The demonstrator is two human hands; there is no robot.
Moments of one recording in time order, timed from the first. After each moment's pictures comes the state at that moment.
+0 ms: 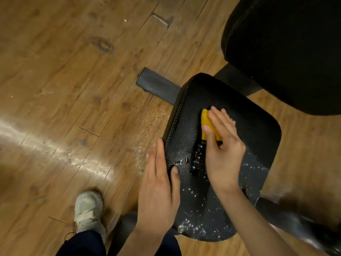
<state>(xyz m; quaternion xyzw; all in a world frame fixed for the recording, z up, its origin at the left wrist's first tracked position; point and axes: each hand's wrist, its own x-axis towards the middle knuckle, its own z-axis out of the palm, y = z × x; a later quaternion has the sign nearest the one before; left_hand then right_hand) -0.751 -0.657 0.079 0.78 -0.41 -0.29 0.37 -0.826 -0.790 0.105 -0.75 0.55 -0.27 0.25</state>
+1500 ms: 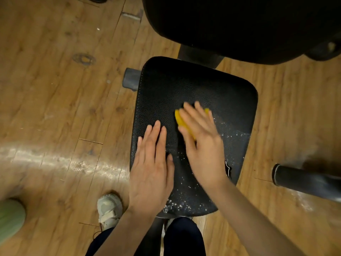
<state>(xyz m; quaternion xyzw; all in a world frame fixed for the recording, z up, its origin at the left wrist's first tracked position) -0.767 -0.678 0.089 0.75 -0.61 -0.18 0.20 -0.871 -0.766 0.108 -0.79 0.54 -0.19 0.22</state>
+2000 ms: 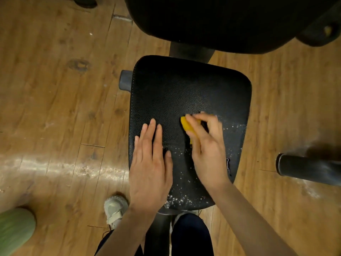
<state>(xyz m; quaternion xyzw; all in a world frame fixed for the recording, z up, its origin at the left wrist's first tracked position) -0.767 -0.678 0.091 0.75 -0.61 -0.18 0.18 -0.888 -0.747 0.101 -0.77 0.57 -0.23 0.19</state>
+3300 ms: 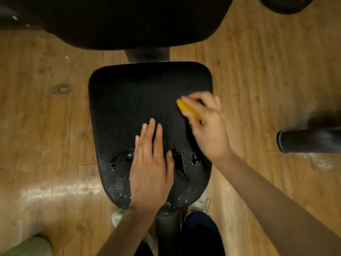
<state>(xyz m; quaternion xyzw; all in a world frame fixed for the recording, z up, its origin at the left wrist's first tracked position) -0.816 -0.702 0.094 0.70 -0.69 -0.17 0.13 -0.955 -0.797 0.096 -0.72 0.61 -0.28 0.20</state>
